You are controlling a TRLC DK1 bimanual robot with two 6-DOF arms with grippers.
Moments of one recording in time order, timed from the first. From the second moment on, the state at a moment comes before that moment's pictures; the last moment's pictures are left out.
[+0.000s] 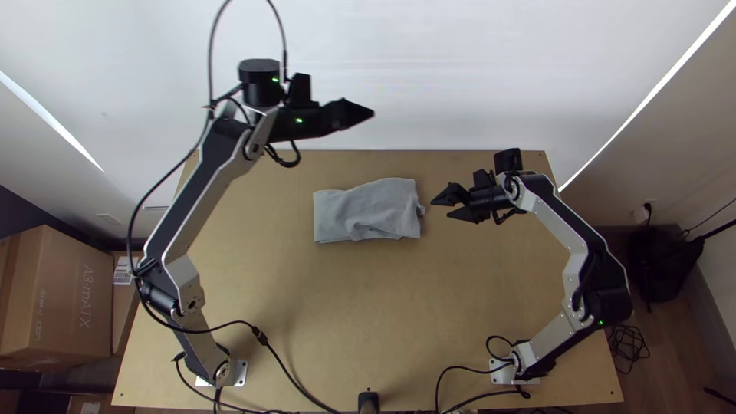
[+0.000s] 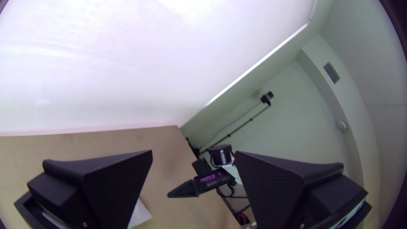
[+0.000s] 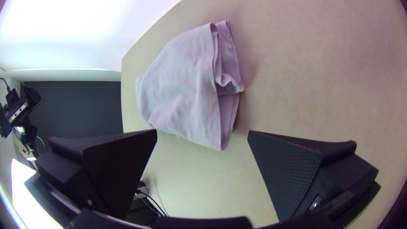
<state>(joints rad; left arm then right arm) -0.42 1.88 2.19 -0.57 0.61 -0.60 0.12 1.76 1.35 -0.71 -0.73 0.38</state>
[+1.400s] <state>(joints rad) 0.21 1.39 1.92 -0.90 0.43 -0.21 0.25 2.26 1.71 -0.73 -0.82 0.29</state>
